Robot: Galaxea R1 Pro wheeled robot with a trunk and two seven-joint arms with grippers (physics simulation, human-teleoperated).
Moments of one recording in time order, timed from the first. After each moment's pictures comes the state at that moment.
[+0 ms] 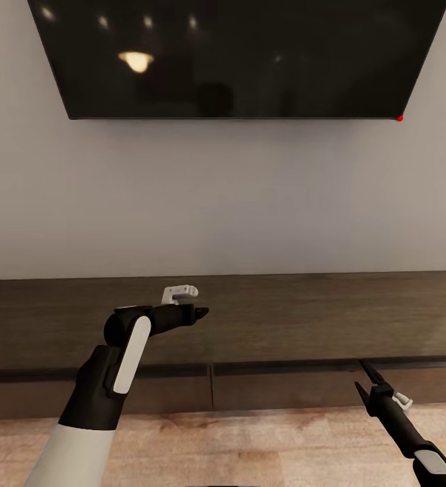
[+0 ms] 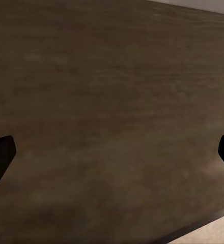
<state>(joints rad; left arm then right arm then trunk) -0.61 -0.11 -0.11 -1.48 0.31 1.04 -0.01 -0.54 -0.23 -0.99 -0.30 -0.48 0.43 0.96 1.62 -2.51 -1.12</state>
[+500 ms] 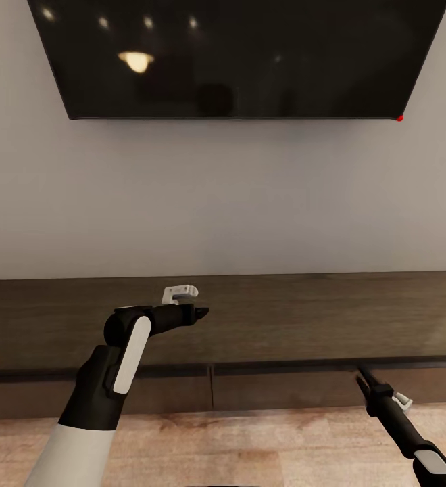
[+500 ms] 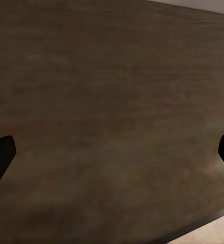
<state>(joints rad) -0.61 -0.11 -0.11 -1.48 0.31 1.04 -0.01 -0.54 -0.23 -0.99 -0.30 -0.48 0.43 0.96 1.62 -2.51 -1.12</state>
